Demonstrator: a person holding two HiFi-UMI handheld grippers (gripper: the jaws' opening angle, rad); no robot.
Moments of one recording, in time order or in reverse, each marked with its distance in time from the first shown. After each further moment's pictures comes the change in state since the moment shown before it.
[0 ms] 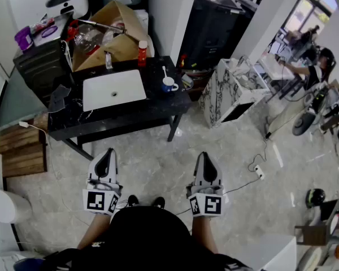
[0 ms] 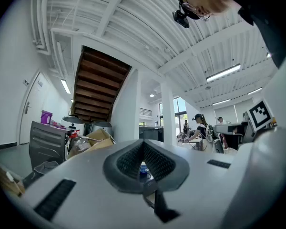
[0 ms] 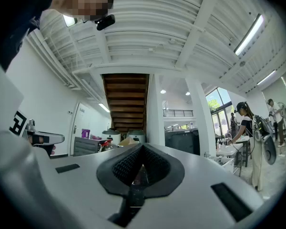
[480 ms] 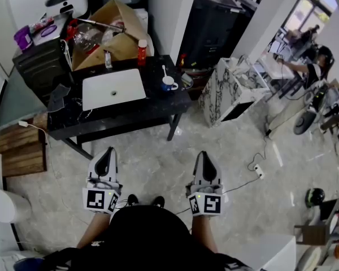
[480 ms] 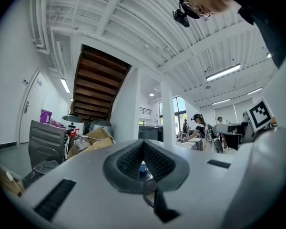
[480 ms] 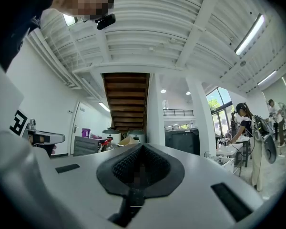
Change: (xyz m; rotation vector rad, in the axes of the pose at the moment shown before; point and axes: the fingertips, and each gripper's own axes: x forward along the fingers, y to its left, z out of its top) left arm 0.003 0.000 -0.003 -0.002 0.008 -0.004; right arm 0.002 0.001 -0.003 -0.004 0.005 0.001
